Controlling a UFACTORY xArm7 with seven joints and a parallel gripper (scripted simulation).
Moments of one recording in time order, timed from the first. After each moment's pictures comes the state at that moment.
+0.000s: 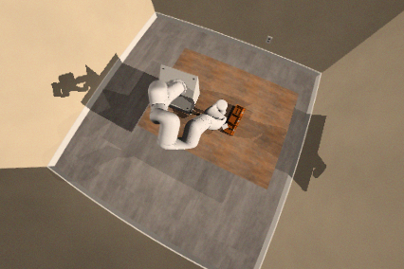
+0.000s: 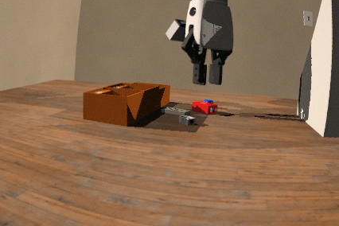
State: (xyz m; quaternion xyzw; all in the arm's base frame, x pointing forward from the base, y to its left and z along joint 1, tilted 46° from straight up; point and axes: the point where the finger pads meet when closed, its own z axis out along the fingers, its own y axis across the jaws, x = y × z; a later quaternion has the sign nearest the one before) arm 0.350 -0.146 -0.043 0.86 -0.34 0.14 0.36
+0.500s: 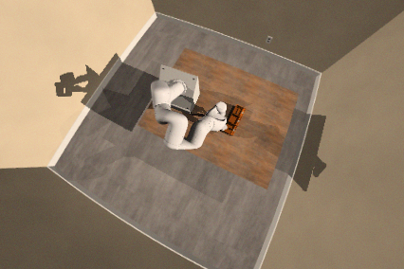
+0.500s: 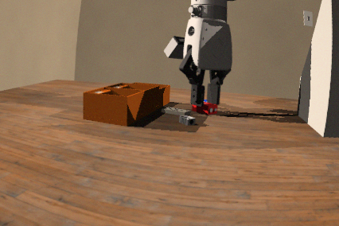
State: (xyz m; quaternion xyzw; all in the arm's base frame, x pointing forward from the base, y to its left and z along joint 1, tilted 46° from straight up) arm 0.351 -0.175 -0.072 0.86 -0.34 0.14 0.36
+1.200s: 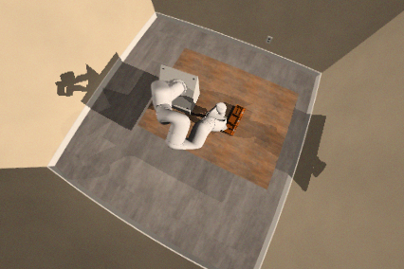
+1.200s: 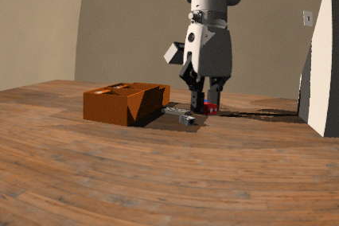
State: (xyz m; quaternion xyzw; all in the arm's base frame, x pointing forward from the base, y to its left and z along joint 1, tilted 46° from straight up) arm 0.351 -0.184 -0.081 0.86 -0.34 0.14 0.36
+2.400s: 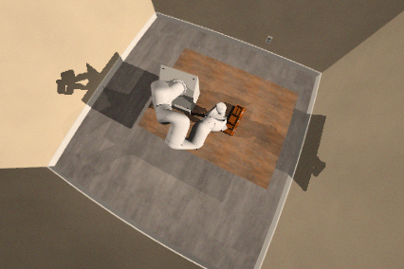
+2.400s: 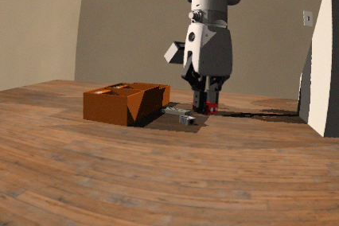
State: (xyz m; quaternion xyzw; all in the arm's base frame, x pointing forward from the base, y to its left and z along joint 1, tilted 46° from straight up) arm 0.350 -0.184 -0.079 0.86 -0.34 0.14 0.36
